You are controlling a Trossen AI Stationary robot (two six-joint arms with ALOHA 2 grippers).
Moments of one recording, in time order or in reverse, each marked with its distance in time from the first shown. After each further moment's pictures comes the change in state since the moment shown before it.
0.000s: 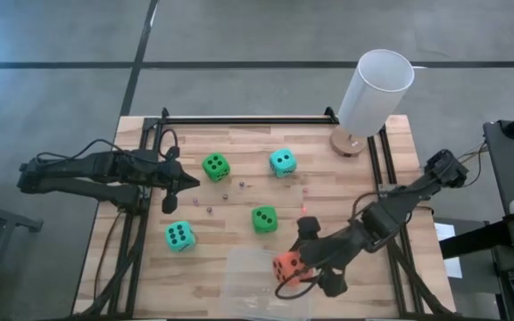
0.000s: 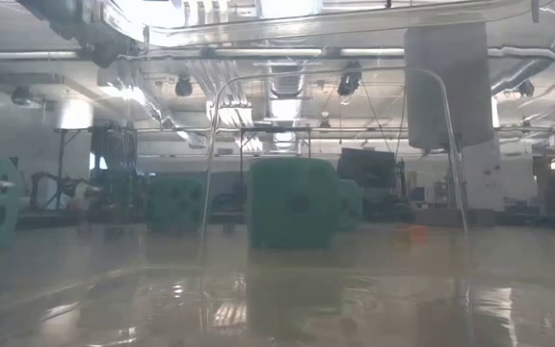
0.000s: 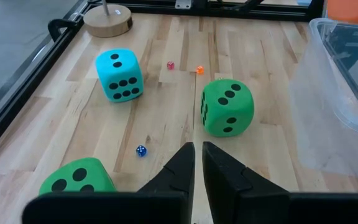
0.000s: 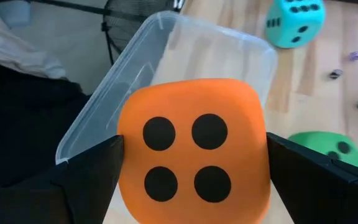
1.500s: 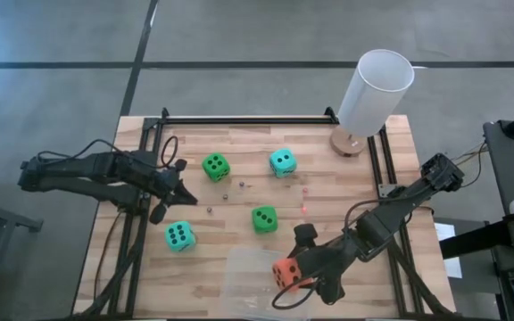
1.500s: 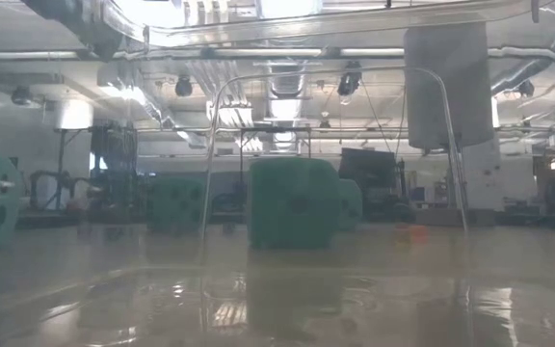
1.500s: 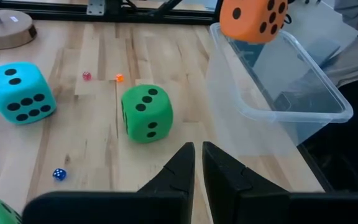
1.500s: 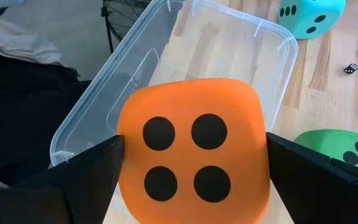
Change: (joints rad) left arm -0.030 0.000 0.000 0.031 0.301 0.023; right arm 0.015 0.045 -0.001 0.005 0.002 -0.012
